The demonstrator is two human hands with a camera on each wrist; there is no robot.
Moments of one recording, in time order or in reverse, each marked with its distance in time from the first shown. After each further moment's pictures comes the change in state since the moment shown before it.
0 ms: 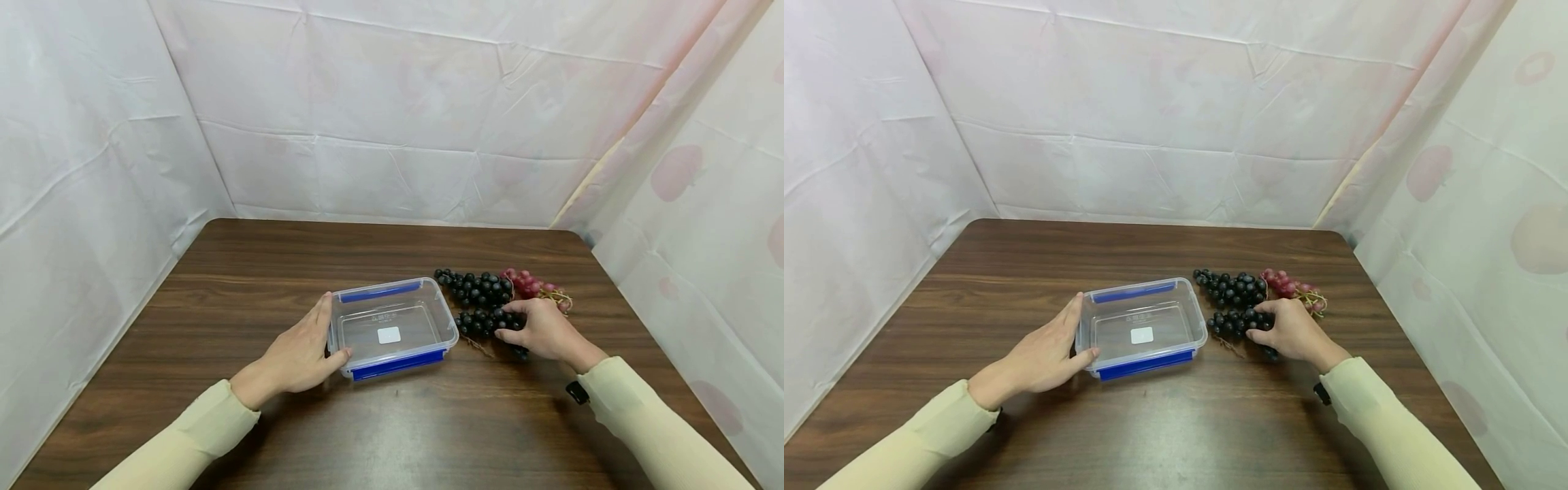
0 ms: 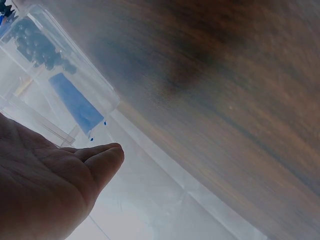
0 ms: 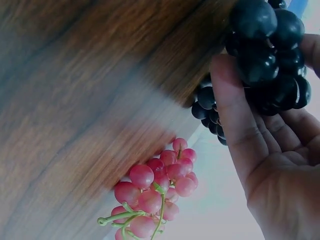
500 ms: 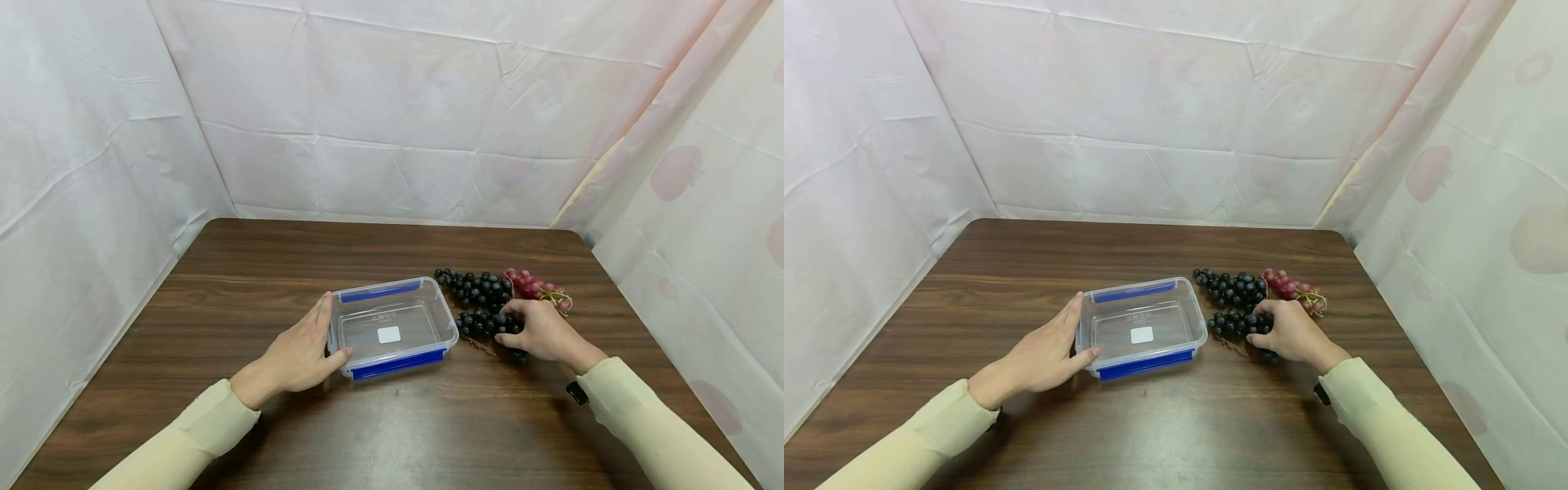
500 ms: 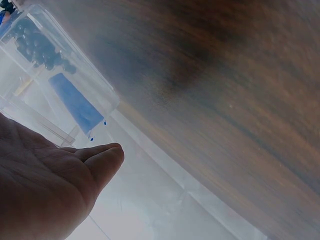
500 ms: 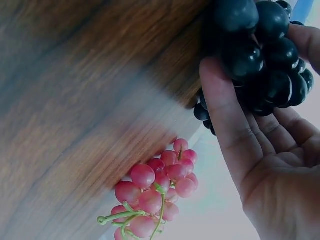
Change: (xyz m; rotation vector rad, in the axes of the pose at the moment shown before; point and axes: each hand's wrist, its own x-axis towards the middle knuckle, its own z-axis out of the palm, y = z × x) left_hand 0.000 0.001 -0.001 0.002 0.011 -0.003; right_hand -0.001 0.002 0.001 -0.039 -0.012 -0.039
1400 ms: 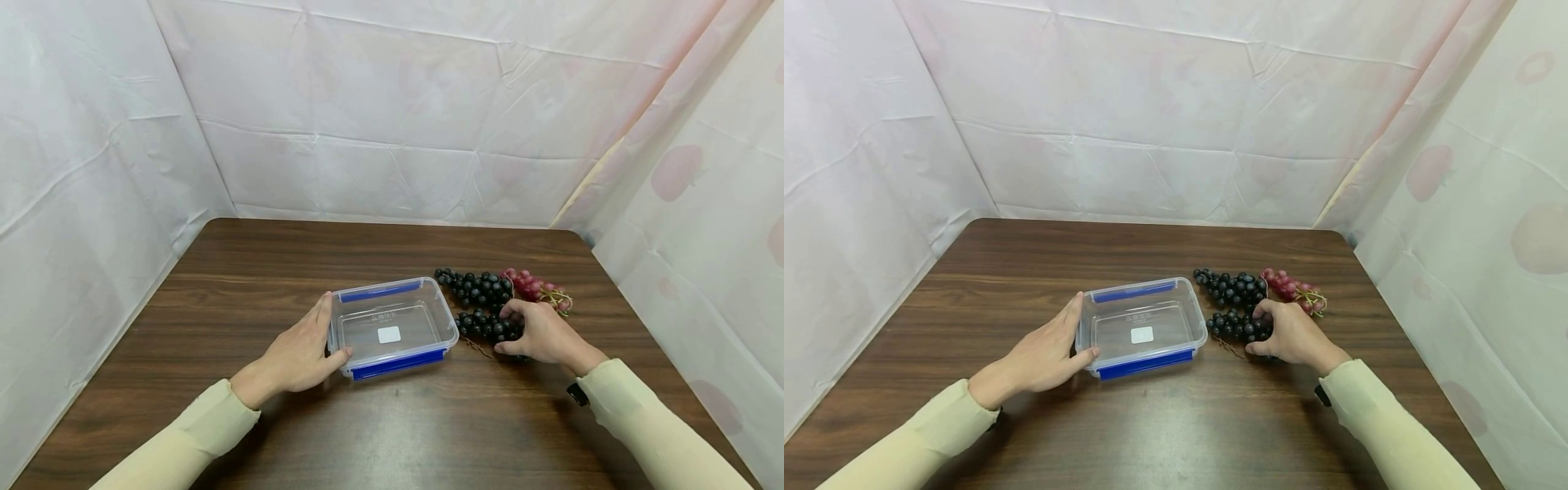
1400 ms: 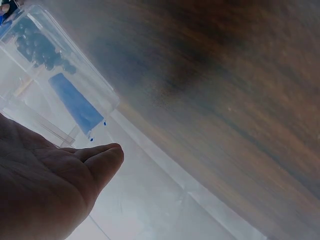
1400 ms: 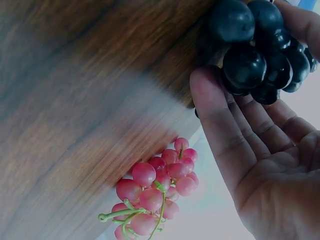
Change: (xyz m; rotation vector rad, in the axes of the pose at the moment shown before) left_hand 0.000 0.000 0.000 -0.018 0.004 -0.002; right_hand -0.001 0.004 0.001 -0.022 0.003 -0.032
